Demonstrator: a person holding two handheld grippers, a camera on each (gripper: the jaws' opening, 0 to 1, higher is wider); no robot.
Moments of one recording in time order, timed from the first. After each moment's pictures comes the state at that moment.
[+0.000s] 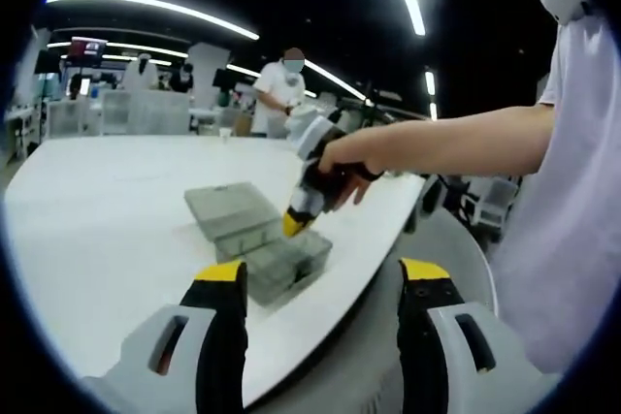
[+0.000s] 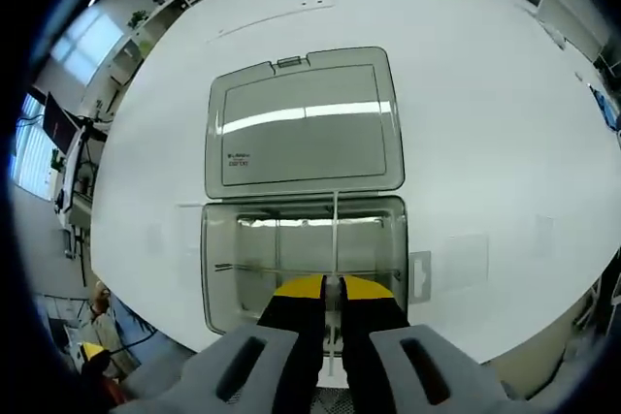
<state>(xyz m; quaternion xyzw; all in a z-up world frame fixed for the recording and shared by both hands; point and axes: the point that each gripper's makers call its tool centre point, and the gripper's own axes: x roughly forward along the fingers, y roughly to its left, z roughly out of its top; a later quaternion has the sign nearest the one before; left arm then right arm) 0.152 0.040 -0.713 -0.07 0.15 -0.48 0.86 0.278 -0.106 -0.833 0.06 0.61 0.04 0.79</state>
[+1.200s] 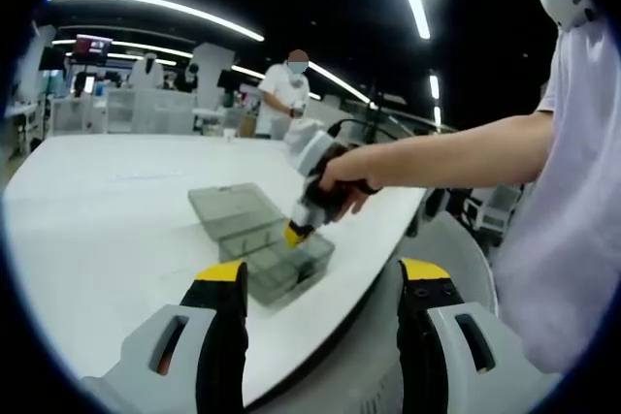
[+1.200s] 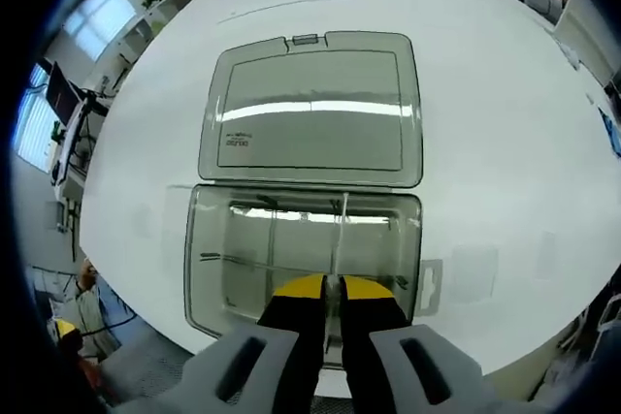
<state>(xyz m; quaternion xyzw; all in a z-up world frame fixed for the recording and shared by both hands) 0.154 0.041 -0.713 -0.07 0.15 -0.48 0.86 0.276 -0.101 -0.846 0.02 0.61 0.06 0.79</state>
